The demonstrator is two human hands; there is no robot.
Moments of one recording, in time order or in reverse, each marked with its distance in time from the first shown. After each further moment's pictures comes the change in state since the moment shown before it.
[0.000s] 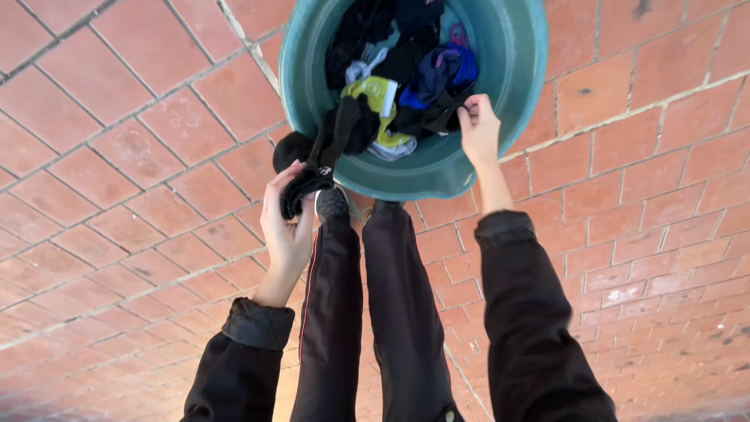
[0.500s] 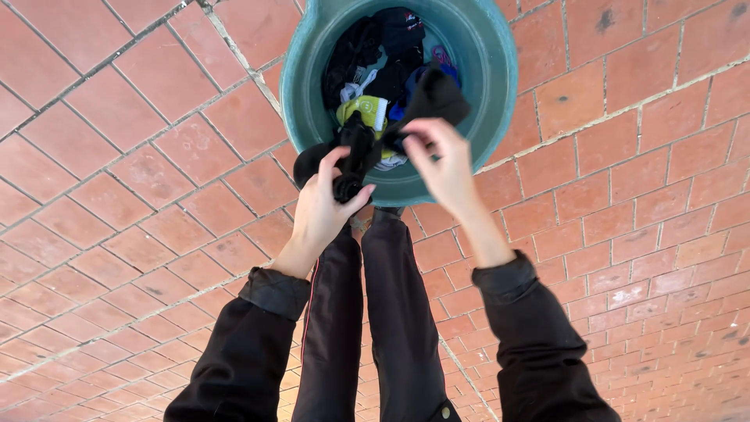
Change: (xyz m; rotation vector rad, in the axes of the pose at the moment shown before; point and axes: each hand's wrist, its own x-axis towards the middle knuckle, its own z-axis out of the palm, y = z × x) left_hand 0.034 0.030 0.027 0.262 -0.435 -0.070; right_hand -0.078 -0.244 -0.064 0.231 -0.214 -0.289
